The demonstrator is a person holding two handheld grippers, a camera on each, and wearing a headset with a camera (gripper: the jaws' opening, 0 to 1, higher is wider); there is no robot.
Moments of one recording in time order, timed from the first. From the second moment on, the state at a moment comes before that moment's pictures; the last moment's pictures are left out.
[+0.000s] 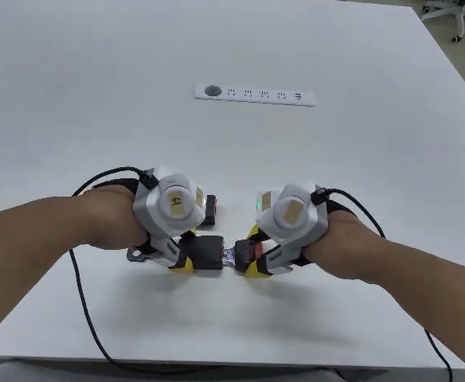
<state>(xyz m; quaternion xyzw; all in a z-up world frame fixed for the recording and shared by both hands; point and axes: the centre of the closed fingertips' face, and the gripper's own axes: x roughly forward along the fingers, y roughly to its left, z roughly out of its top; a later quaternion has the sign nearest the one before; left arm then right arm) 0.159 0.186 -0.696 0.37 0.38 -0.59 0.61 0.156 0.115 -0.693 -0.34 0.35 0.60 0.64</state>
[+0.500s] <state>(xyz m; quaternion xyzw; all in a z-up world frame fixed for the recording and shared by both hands) 0.157 0.186 -0.696 0.37 0.38 -0.59 0.61 0.156 0.124 -0.693 -0.35 0.35 0.60 0.63</state>
